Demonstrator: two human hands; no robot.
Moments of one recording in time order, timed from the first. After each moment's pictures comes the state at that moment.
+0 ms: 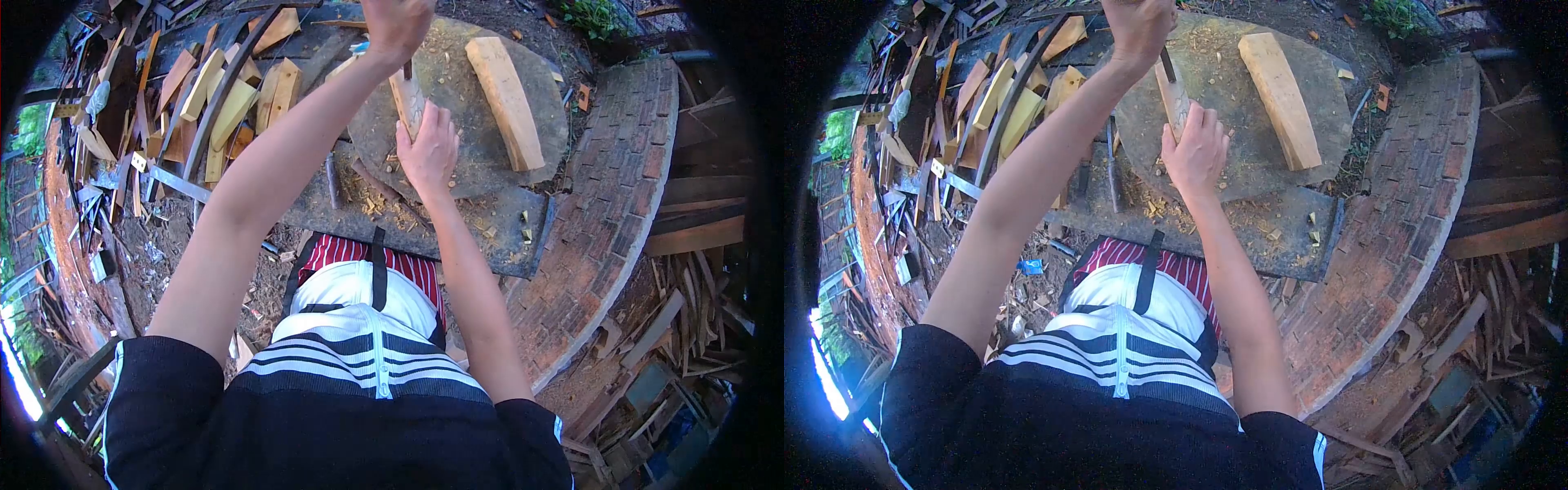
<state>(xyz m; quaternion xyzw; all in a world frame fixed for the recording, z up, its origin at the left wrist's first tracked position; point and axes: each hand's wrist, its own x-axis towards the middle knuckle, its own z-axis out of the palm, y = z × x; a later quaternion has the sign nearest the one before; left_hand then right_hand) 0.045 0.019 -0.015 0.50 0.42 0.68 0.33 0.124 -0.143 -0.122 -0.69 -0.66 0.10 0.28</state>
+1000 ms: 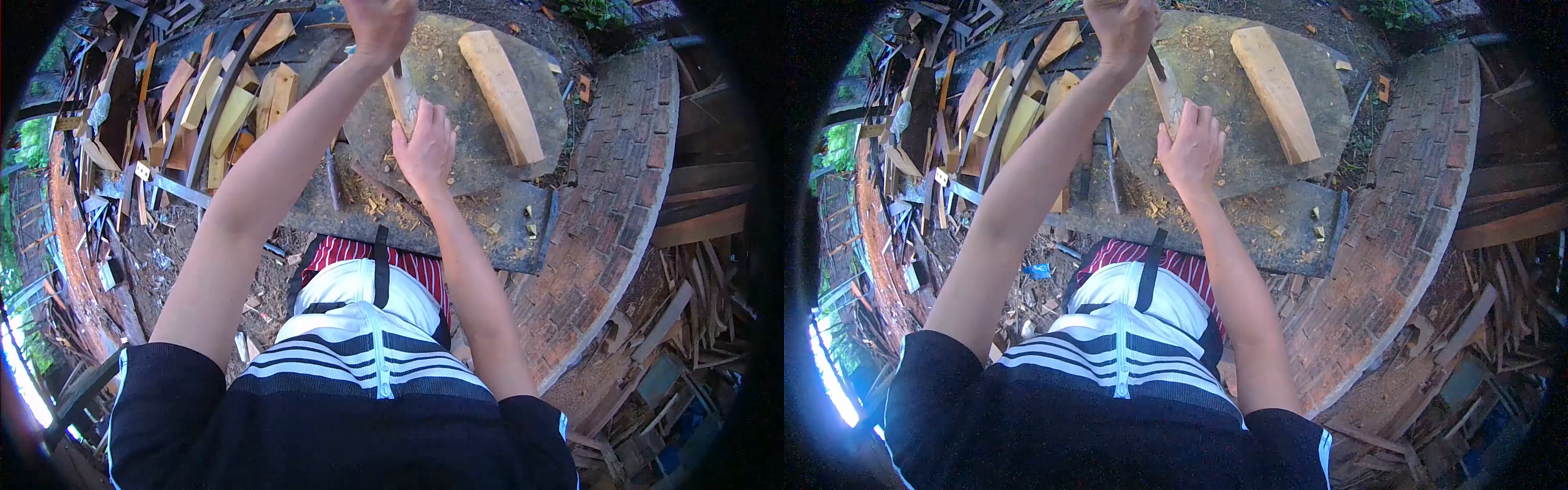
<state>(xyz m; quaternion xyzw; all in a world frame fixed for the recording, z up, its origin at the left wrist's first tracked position) 0.045 0.019 -0.012 0.52 0.43 0.69 0.27 0.125 -0.142 -0.124 -0.69 -0.66 0.11 0.28</state>
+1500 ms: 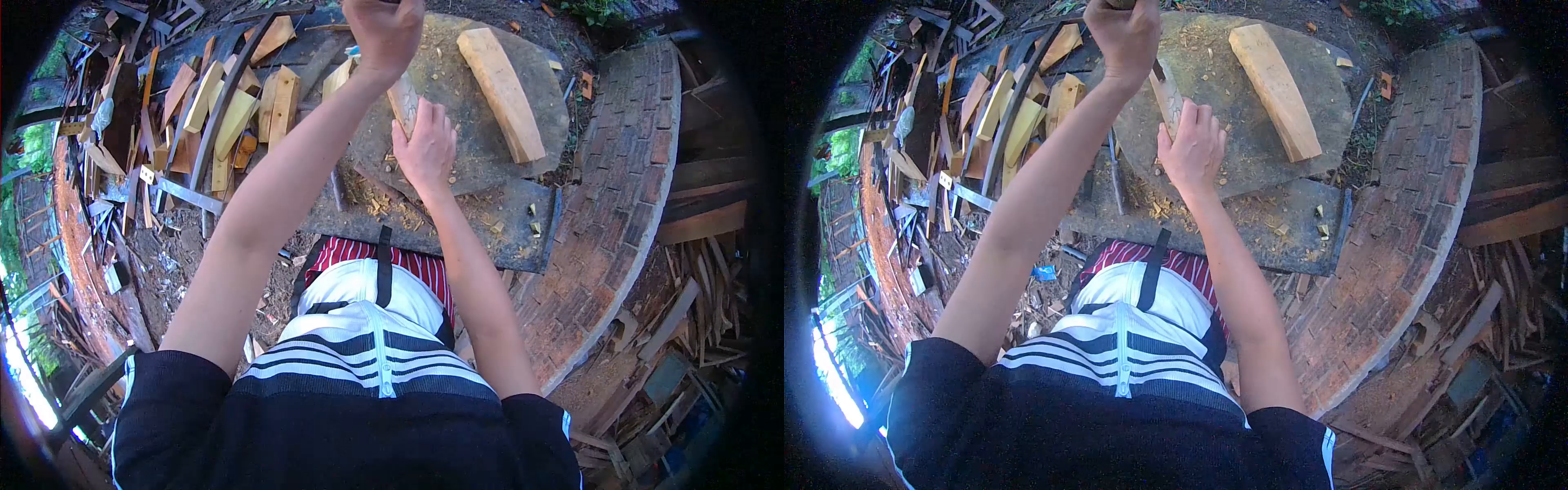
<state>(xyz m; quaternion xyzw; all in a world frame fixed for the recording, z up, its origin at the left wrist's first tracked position) 0.055 0.004 -0.013 0.53 0.40 0.71 0.25 0.125 -0.142 -0.121 -0.69 -0.66 0.13 0.28</state>
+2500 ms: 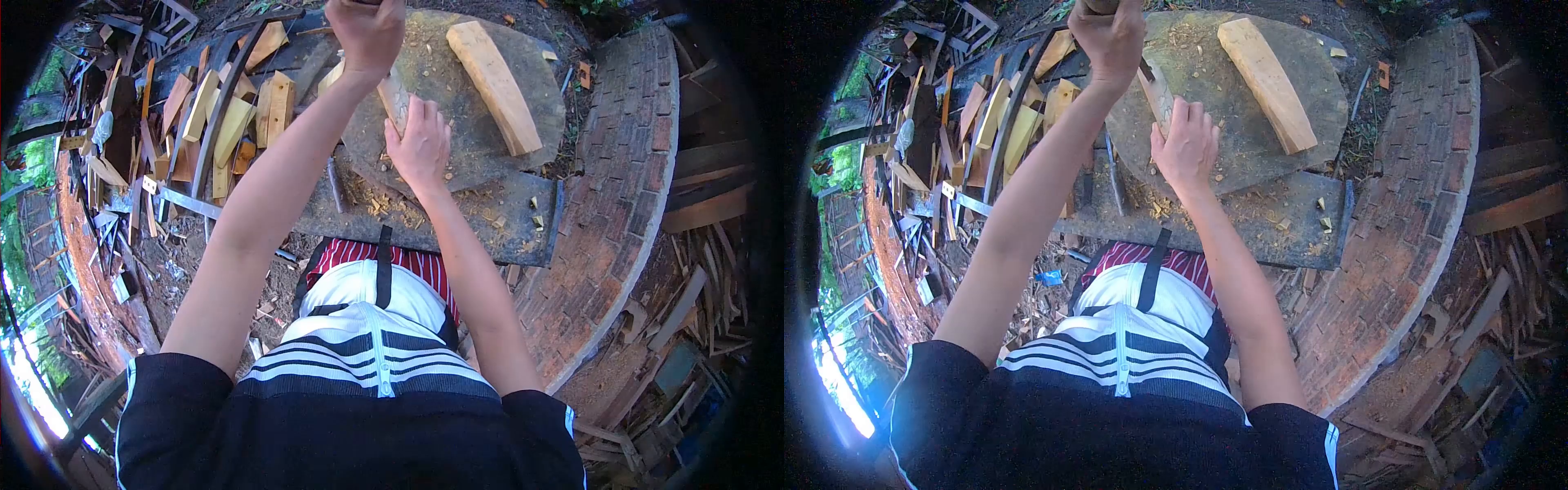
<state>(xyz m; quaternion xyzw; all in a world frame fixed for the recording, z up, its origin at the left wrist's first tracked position) 0.052 0.005 -0.019 0.54 0.42 0.70 0.23 0.124 -0.143 -0.124 -0.68 -0.66 0.12 0.29</state>
